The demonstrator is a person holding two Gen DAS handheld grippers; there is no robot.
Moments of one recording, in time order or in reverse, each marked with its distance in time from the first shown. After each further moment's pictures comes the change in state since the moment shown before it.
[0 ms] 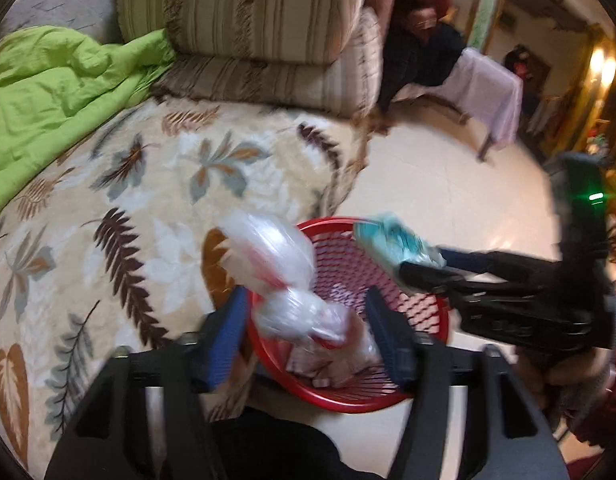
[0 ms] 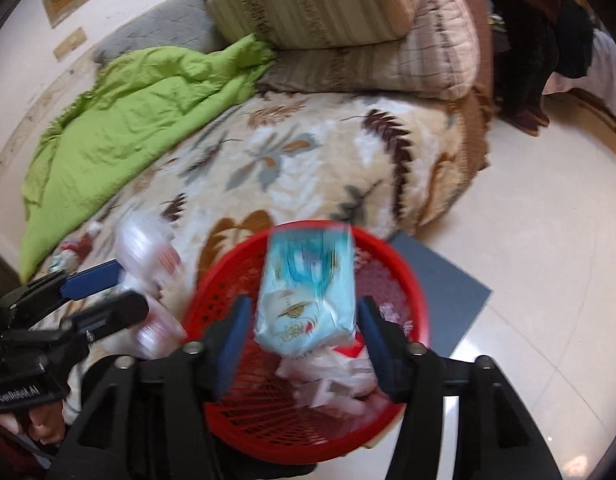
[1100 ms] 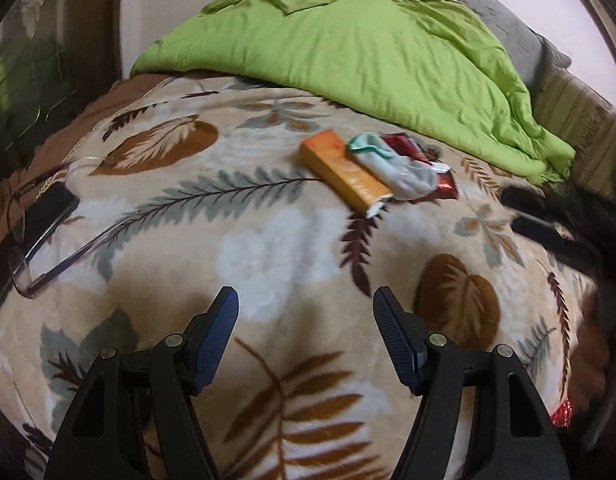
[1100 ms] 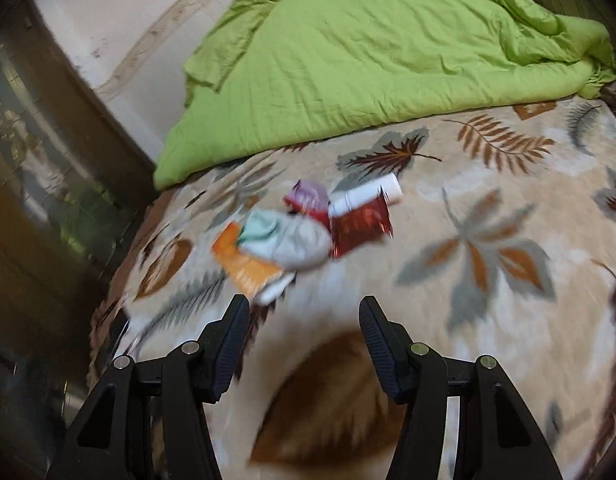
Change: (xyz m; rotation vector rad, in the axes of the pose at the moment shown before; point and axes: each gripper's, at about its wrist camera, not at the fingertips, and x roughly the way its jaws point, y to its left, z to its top) left arm -0.210 0.328 -0.238 -0.903 -0.190 0.711; right arm 0.183 0.453 0.026 -0.408 0.250 0.577
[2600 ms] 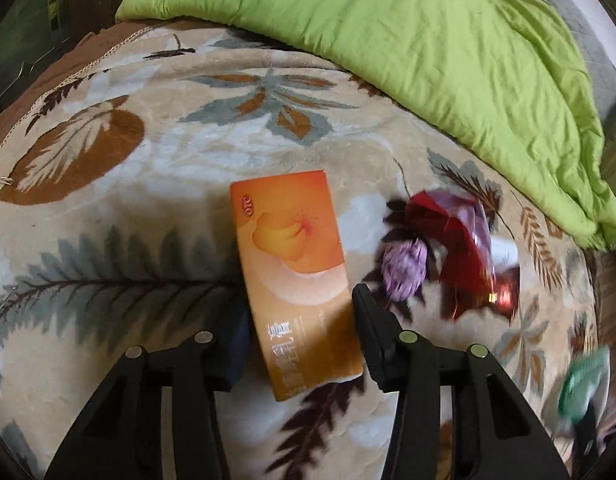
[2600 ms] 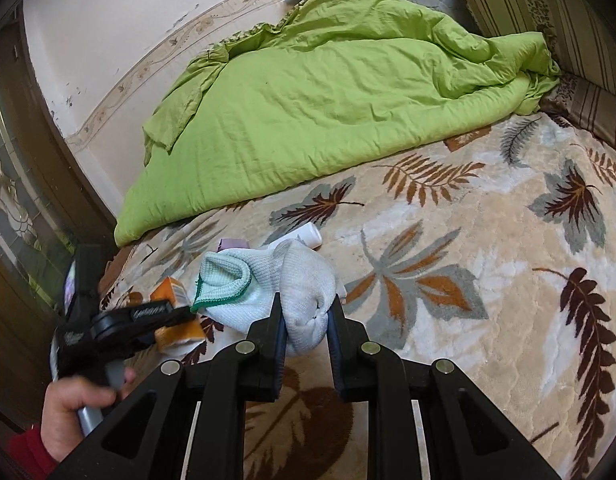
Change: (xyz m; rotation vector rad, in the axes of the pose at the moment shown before) left arm 0.135 -0.031 0.096 -0.182 0.156 0.048; right arm -0.037 -0.048 -0.022 0.044 -0.249 -0.125
